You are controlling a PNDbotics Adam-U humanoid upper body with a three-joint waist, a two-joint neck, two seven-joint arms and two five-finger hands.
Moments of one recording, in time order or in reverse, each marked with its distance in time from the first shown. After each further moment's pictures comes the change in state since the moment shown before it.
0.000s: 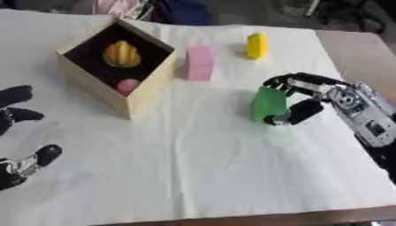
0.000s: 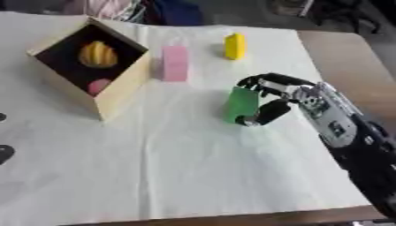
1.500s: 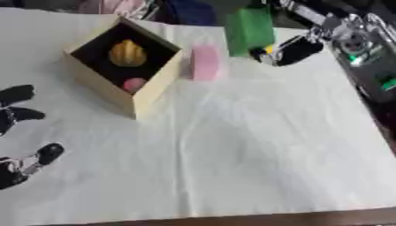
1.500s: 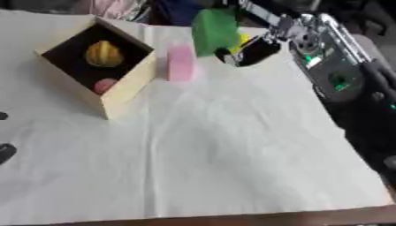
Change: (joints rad) left arm 0.000 0.000 -0.001 0.000 0.000 0.001 0.002; right arm -0.393 -0.007 0.079 -0.160 -0.025 -0.053 -0.128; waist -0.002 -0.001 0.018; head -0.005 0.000
